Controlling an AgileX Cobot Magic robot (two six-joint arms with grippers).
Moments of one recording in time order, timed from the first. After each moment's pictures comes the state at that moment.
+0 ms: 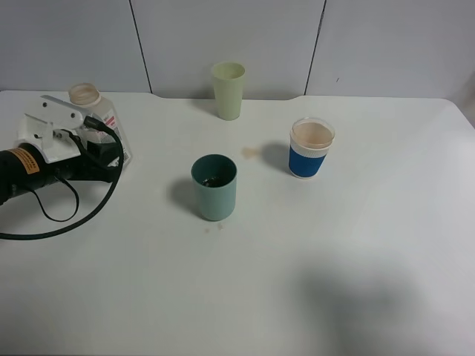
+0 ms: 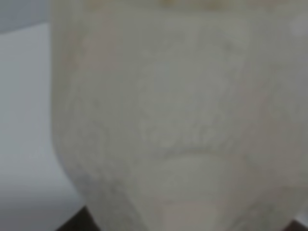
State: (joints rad) left arm -0.08 1.75 -0.37 0.39 -0.91 -0.10; right arm -0.11 0.00 -0.51 0.03 1.07 -0.04
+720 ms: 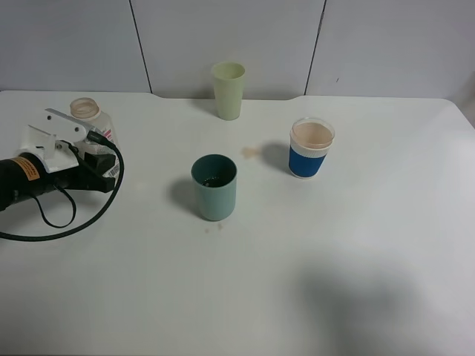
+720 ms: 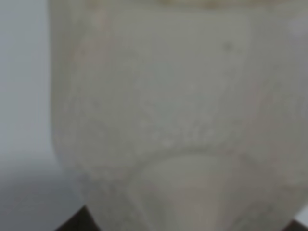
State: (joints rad) left arm -0.04 1.82 -0.37 0.36 -0.93 -0.01; right arm -0.11 0.00 -0.51 0.03 1.07 -0.04
